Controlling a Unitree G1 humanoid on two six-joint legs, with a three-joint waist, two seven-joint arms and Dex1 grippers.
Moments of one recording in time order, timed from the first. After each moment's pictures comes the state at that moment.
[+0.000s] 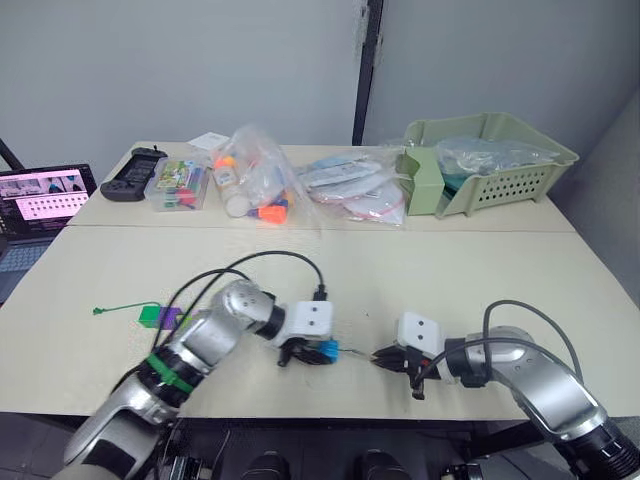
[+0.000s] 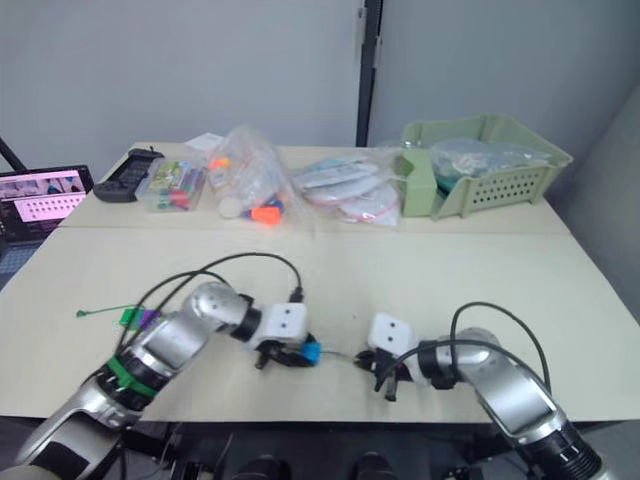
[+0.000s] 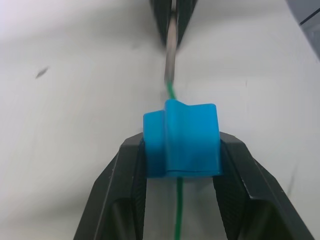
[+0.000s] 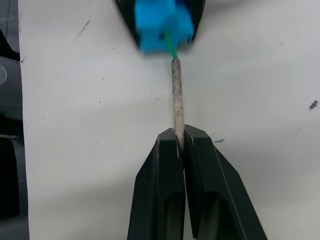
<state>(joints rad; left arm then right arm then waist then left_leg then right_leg) -0.61 0.66 -0.46 0.01 -0.03 0.30 -1.29 -0.26 -0.78 0.28 -0.38 0.22 0.58 0.99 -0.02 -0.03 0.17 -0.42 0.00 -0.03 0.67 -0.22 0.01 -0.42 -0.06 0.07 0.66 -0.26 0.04</state>
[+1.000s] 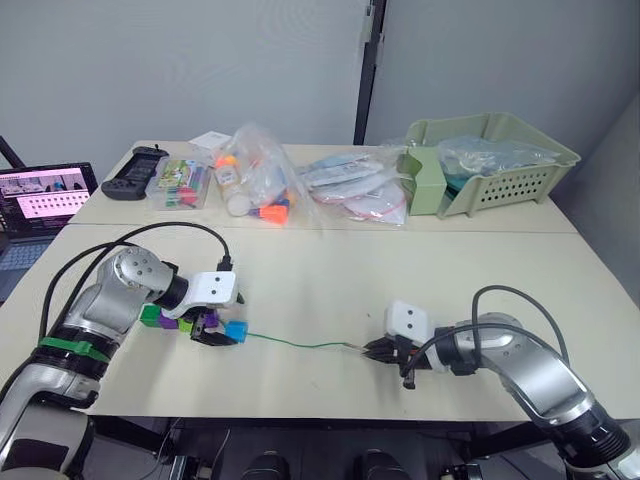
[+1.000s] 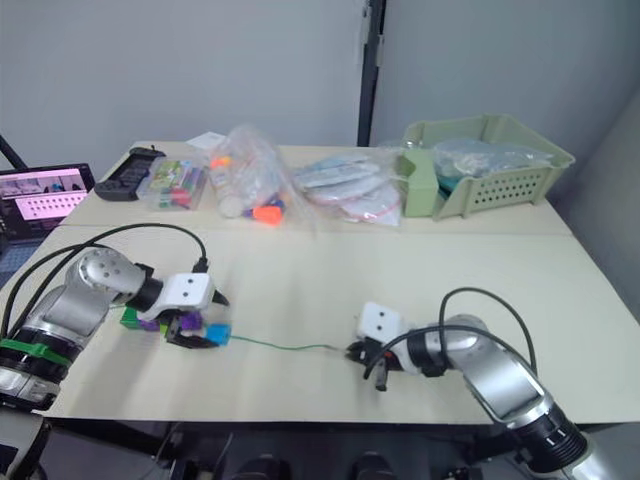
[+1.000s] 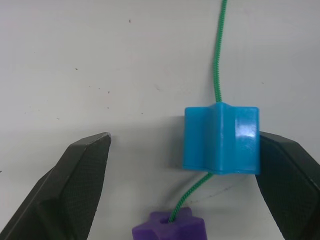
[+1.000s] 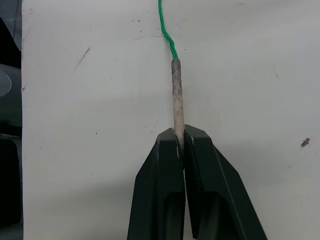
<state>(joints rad) -0.68 0.91 -0.31 0.28 0.04 0.05 -1.48 -0.33 -0.74 0.31 -0.38 0.22 0.64 0.99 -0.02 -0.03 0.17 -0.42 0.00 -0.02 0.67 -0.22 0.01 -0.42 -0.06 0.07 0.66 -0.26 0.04</state>
